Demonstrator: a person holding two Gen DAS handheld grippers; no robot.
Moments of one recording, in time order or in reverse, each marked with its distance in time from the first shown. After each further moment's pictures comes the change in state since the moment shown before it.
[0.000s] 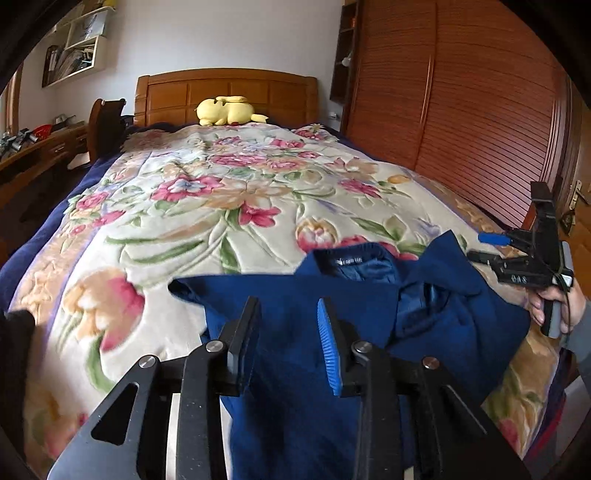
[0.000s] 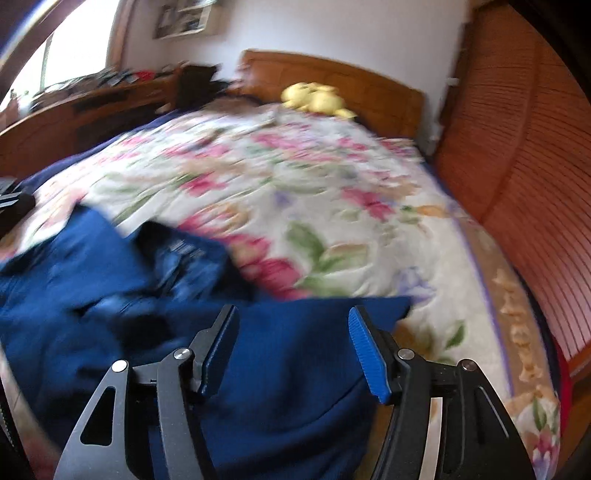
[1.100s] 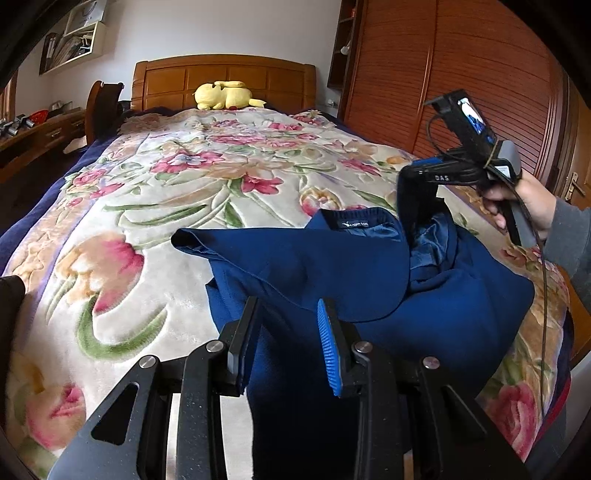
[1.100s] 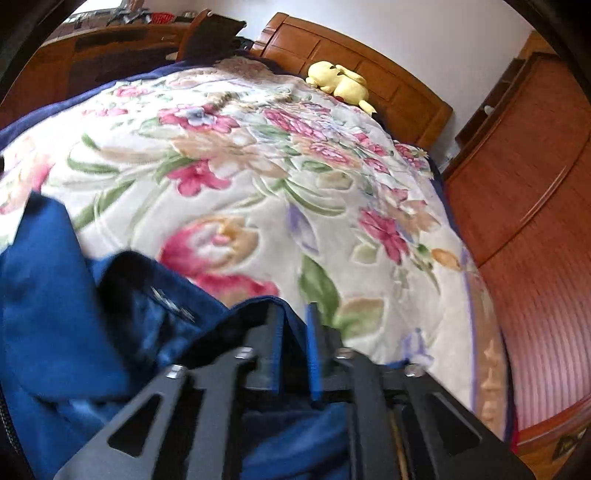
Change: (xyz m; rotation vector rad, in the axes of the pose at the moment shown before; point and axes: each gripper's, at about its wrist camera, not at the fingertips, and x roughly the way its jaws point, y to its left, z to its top) left arm 0.005 0.024 -0.037 -0.004 0.042 -0.039; right arm 0.087 0.053 0.125 -0.170 0.117 -0.122
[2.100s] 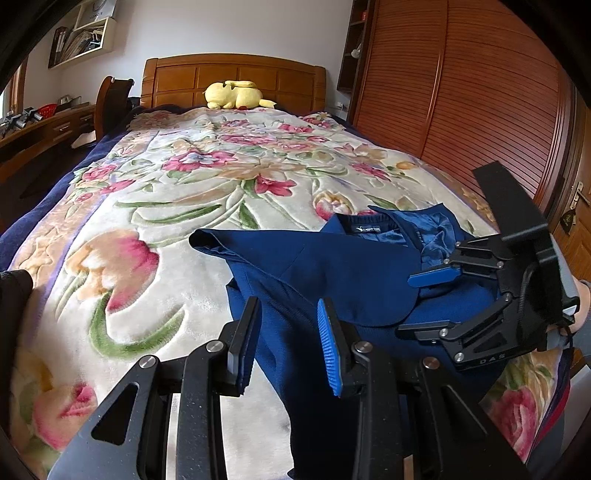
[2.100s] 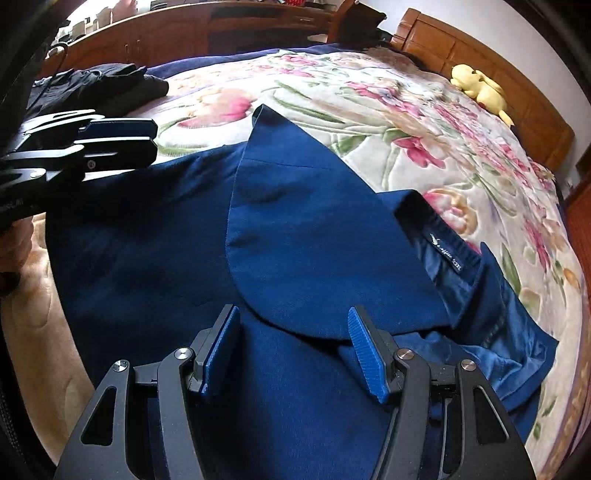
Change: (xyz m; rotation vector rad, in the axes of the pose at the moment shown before) left arm -0.004 0.014 0.002 -0.028 -0.004 0.018; right arm -0.049 0.125 -0.072 -0.217 0.041 0.466
